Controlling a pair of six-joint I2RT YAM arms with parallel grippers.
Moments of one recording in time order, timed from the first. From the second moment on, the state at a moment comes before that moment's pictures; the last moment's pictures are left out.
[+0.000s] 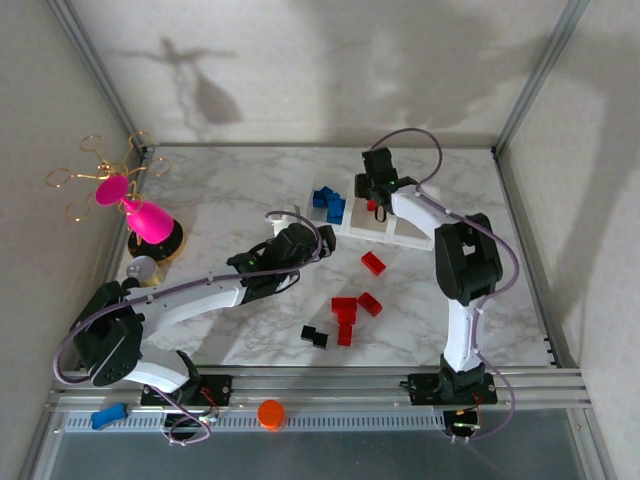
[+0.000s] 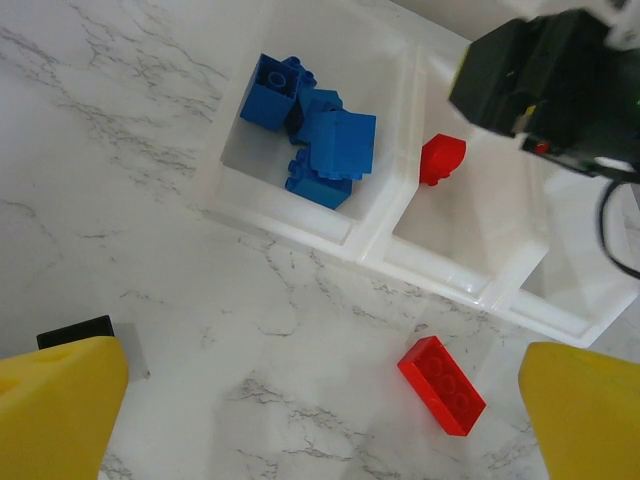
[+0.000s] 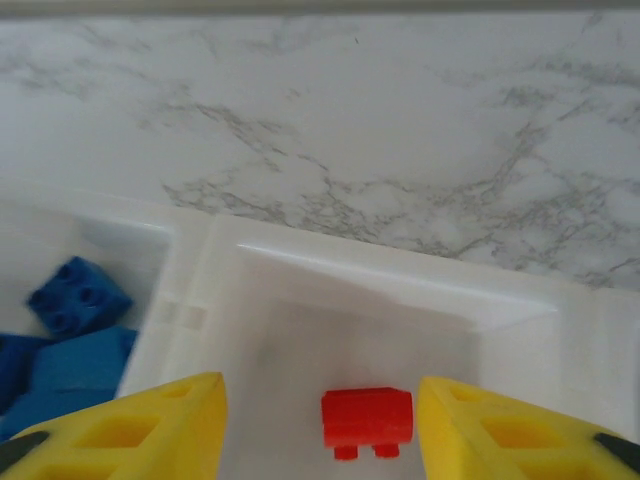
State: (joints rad) left arm -0.86 1.43 0.94 -0.14 -0.47 -0.88; right arm 0.42 1.97 1.50 -0.28 0.22 0.28
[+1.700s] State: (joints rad) left arm -0.99 1.23 0.73 -0.17 -0.54 -1.10; right arm 0.60 1.62 0.81 -0.25 0.12 0.33
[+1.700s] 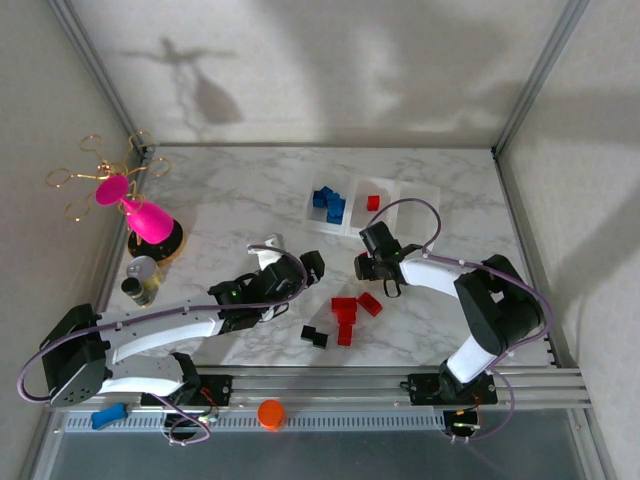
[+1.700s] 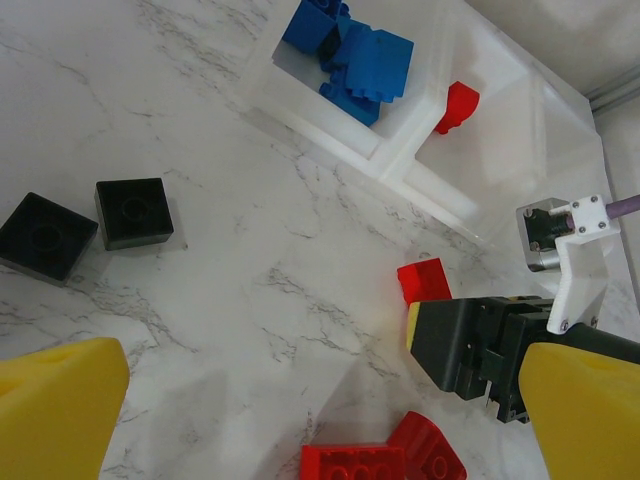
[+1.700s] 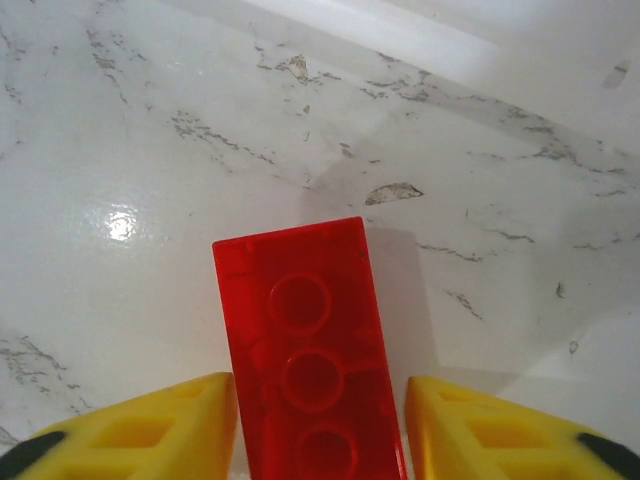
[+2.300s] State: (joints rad) left arm -0.99 1.23 0.75 -0.20 -0.57 -1.08; right arm 0.60 1.52 0.90 -0.34 0.10 0.34
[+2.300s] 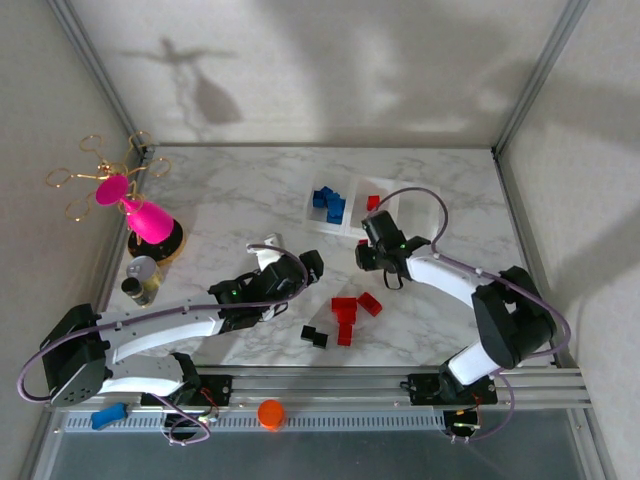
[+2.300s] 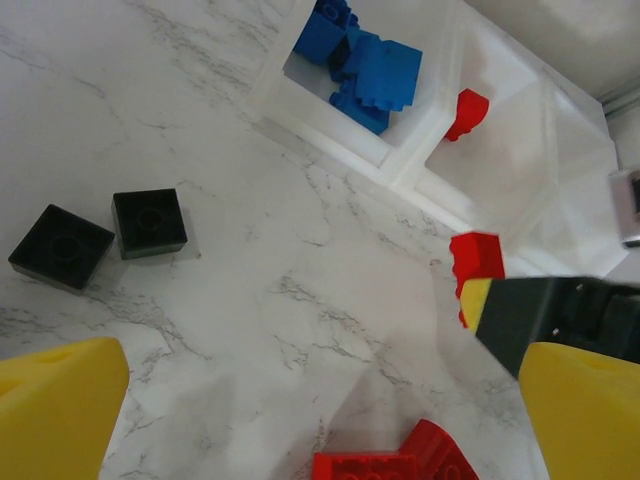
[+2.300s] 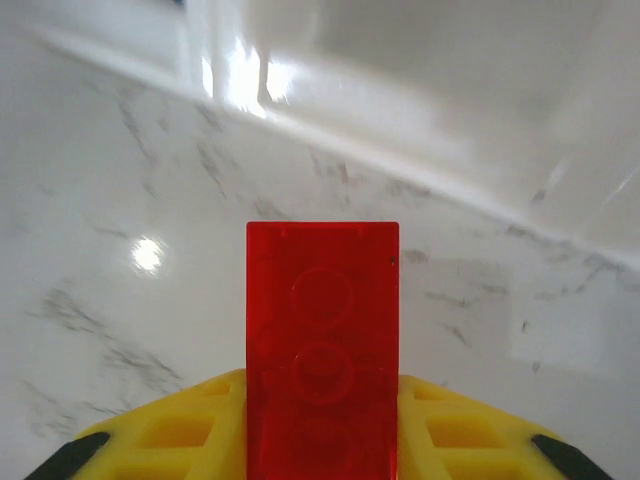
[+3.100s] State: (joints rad) left arm -0.87 1.32 0.87 -0.17 -0.51 -0.97; right arm 0.47 1.90 1.31 -0.35 0.19 0.34
